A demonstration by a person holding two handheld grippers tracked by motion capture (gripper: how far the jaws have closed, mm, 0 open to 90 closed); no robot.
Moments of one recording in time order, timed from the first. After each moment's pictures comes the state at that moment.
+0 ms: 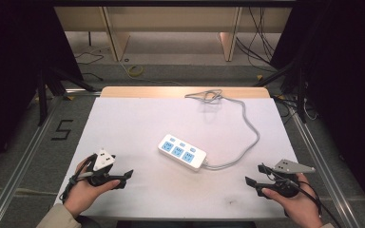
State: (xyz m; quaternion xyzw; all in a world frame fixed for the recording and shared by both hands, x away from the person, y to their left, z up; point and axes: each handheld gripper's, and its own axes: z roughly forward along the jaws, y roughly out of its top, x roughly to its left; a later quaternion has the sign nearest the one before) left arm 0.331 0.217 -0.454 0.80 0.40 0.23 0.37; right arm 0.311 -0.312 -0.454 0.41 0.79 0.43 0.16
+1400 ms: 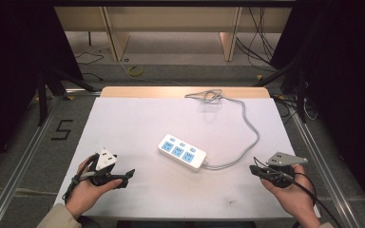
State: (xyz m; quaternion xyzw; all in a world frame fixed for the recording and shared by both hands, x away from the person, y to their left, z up) left arm 0.332 0.212 -0.454 0.80 0.41 0.23 0.37; right arm 0.322 -0.297 -0.432 0.40 0.82 0.37 0.18
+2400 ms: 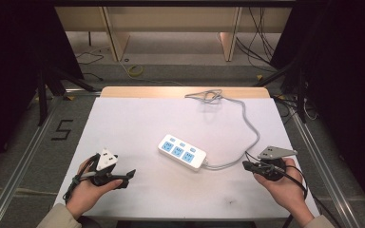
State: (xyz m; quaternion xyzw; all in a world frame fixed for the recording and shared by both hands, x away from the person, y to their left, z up) left arm 0.332 0.210 -0.454 0.81 0.40 0.23 0.37; right arm 0.339 -0.279 -0.428 0.39 0.83 0.36 0.17
